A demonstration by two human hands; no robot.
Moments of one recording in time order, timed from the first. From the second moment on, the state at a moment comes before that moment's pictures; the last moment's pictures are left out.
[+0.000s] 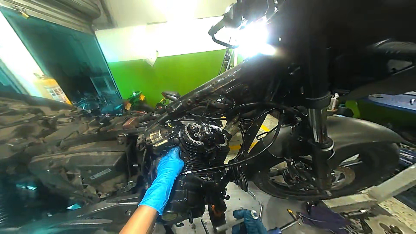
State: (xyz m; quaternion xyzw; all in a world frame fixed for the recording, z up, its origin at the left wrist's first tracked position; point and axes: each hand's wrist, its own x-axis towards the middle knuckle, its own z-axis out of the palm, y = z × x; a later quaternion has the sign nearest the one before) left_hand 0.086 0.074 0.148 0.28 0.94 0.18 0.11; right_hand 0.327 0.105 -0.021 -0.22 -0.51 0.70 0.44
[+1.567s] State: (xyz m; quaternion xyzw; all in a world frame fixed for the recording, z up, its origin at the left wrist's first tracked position) left_hand 0.026 0.058 0.098 0.39 0.89 0.21 0.07; right_hand 0.327 0.049 -0.071 -0.17 -0.57 0.61 0.52
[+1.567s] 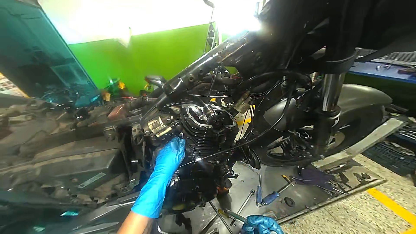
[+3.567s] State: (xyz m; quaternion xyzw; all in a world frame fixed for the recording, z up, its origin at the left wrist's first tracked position) left_hand 0.017 0.046 0.100 0.45 0.86 0.23 0.08; right_hand 0.329 0.024 -0.081 -0.23 -0.54 0.64 0.50
